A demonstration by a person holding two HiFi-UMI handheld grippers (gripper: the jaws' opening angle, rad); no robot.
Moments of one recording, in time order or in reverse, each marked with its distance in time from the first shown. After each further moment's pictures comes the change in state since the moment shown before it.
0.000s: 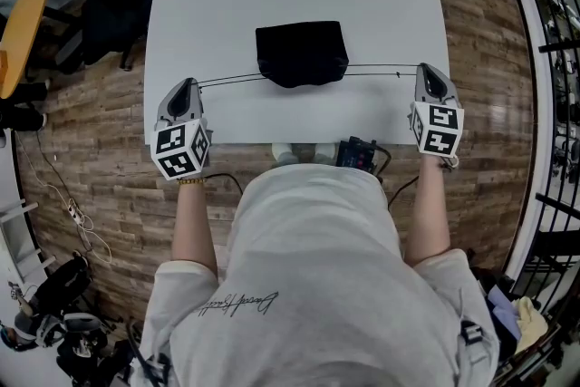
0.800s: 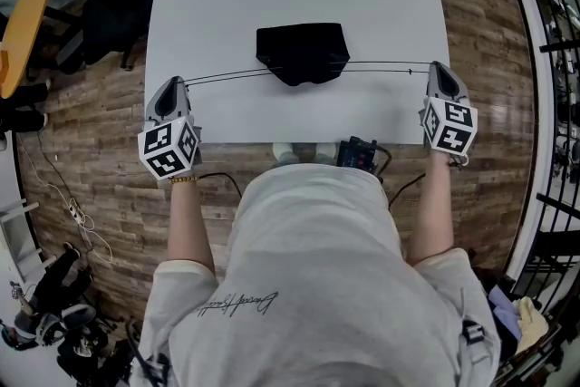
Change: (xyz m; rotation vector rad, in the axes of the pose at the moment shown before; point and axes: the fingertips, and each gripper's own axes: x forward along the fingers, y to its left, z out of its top) left arm -0.008 0.030 0.010 -0.027 -0.026 0.063; right arm -0.003 -0.030 0.000 0.096 -0.009 -0.037
